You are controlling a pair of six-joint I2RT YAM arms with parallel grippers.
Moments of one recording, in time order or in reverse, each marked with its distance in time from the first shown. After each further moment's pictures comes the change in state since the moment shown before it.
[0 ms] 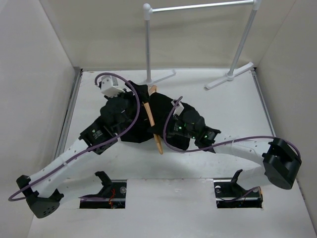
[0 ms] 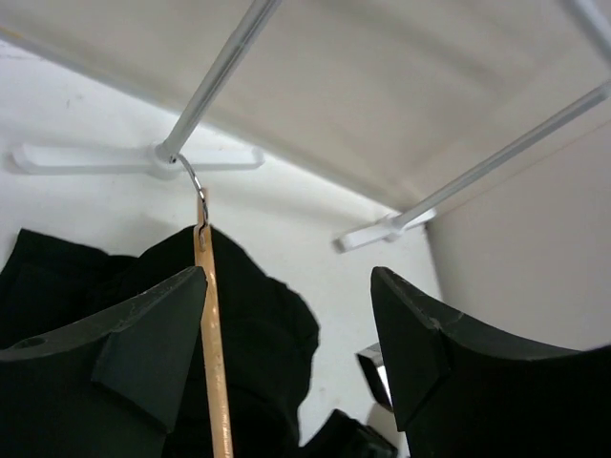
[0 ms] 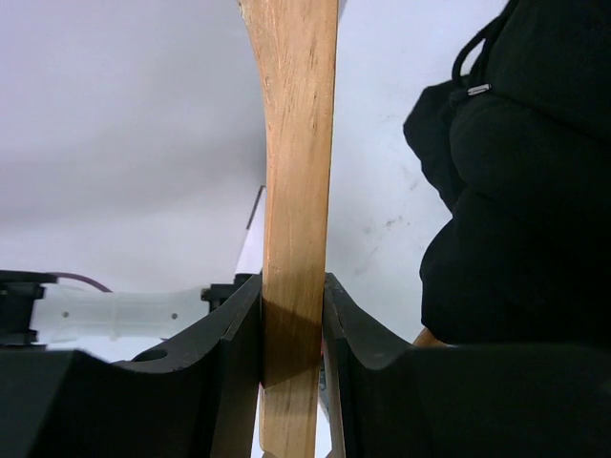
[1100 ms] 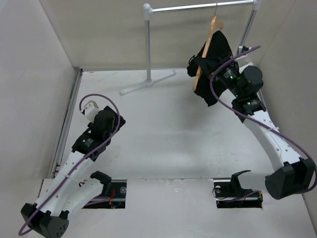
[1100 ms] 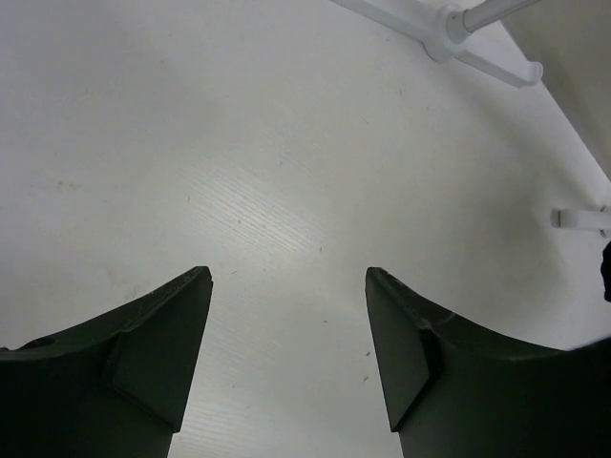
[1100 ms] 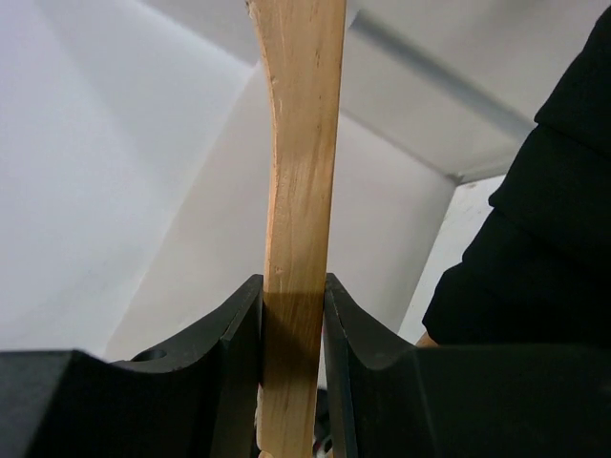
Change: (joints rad) left arm 0.404 -0.198 -0.284 -0.461 0.239 -0.299; right arm -0.610 -0.146 0.397 -0.096 -0.122 0.129
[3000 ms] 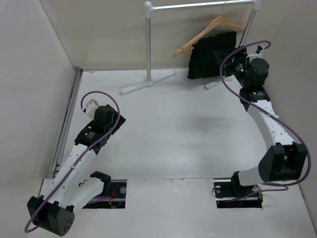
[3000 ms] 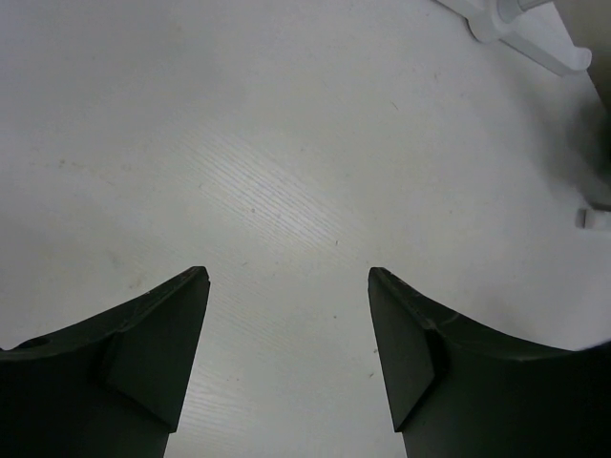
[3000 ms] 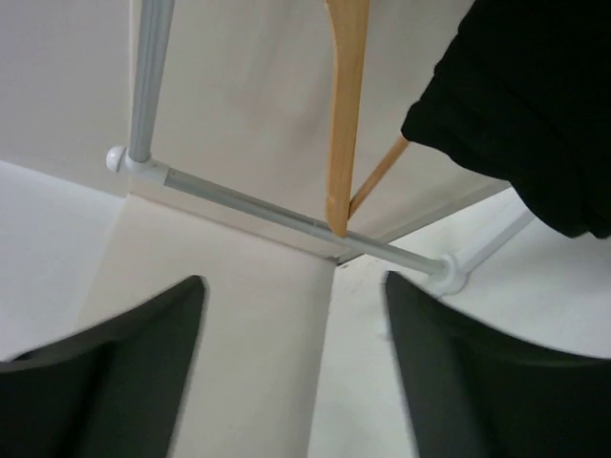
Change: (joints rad) left arm 0.107 0.068 -0.012 0.000 0.121 -0.005; right arm -0.257 0.227 0.099 -0.049 0.040 -0.016
